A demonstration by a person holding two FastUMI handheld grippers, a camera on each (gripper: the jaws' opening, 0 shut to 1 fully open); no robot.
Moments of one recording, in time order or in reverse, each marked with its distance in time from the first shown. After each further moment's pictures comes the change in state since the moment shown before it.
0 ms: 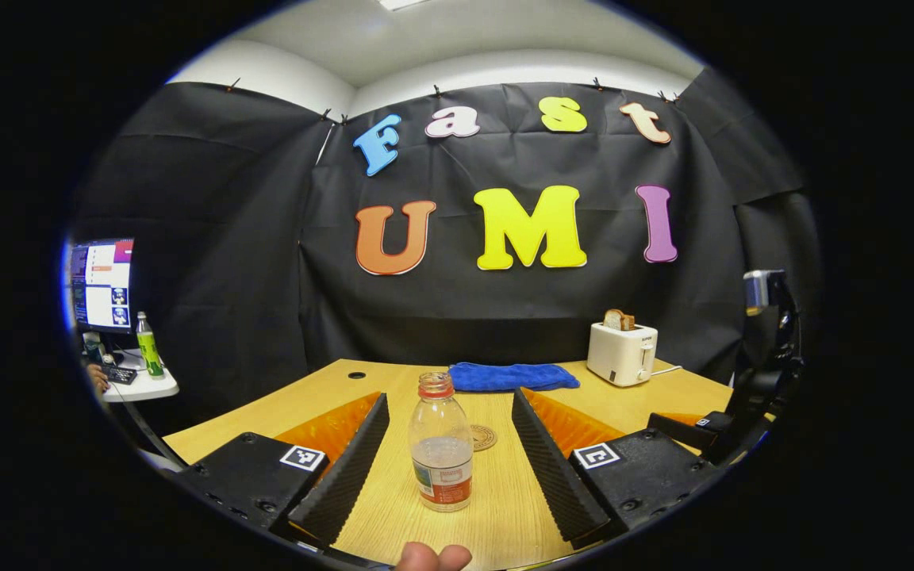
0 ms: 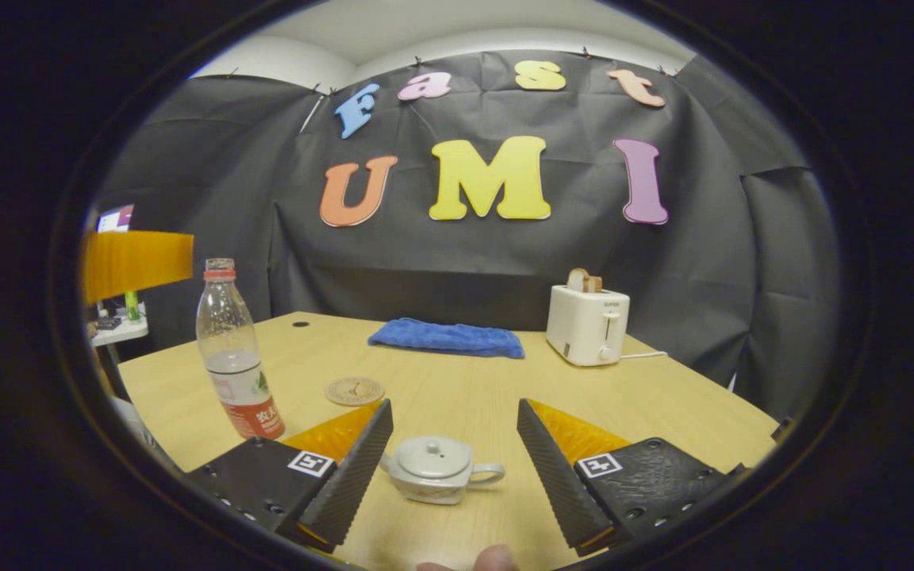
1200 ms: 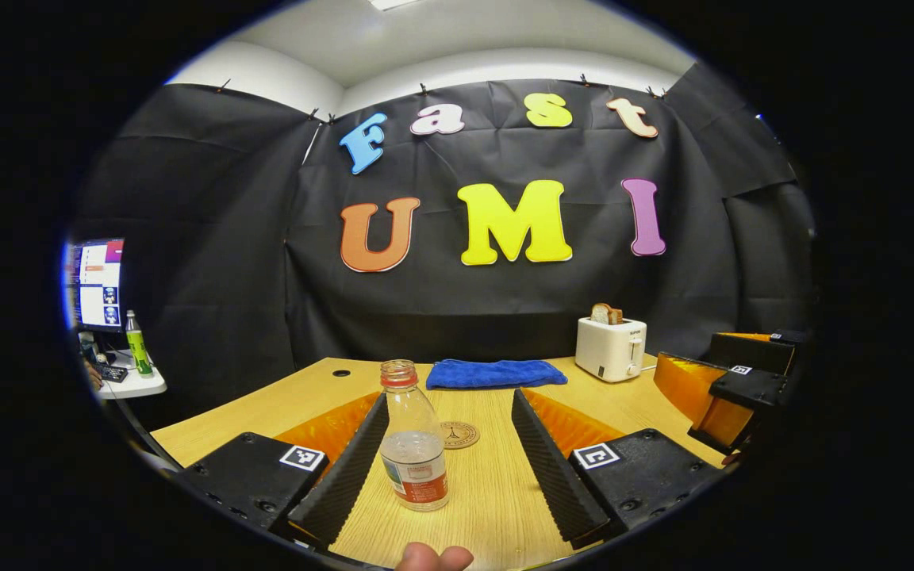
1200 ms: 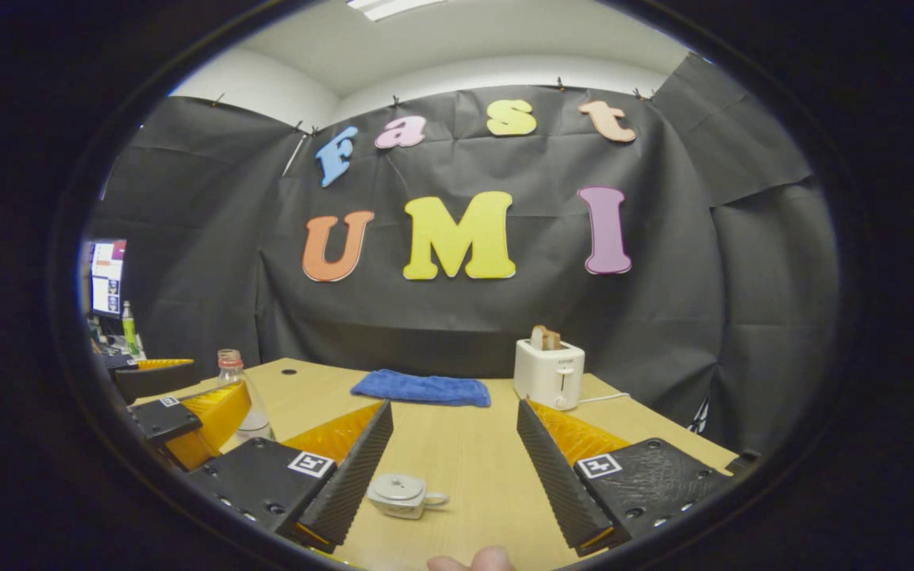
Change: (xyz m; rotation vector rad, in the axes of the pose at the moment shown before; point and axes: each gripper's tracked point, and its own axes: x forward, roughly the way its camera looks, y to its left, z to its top) left arm 0.012 -0.029 -0.018 0.033 -0.001 -0.037; right arm -0.060 -0.045 0.085 0.046 -0.149 -0.048
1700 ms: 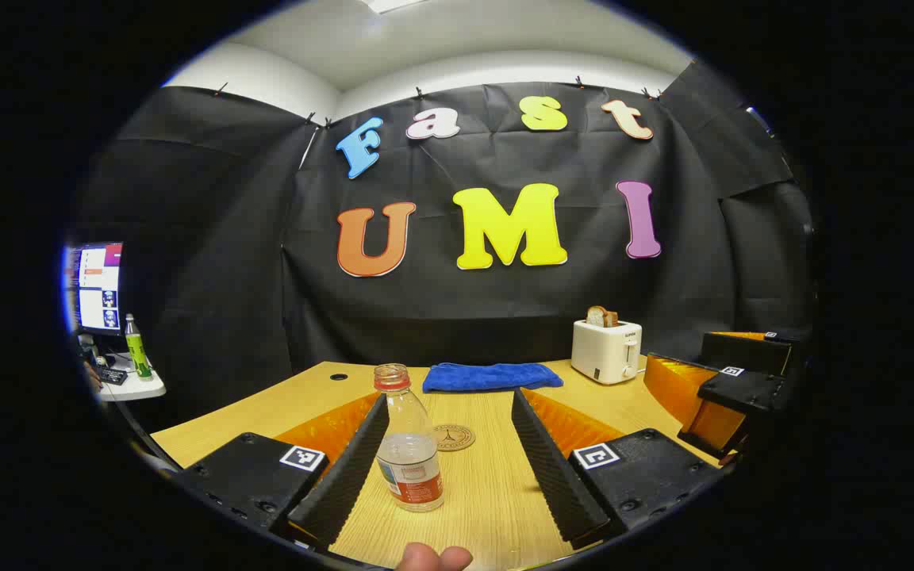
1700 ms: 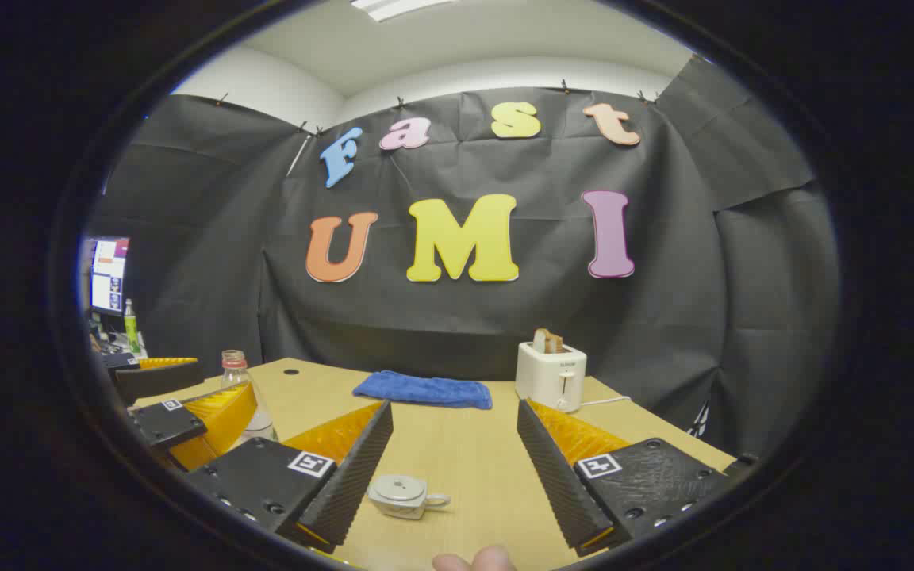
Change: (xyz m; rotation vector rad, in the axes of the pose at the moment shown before) left arm -0.006 -0.002 0.006 0.002 -0.022 -0.003; right arm -0.002 -0.001 0.006 -0.007 -0.011 0.006
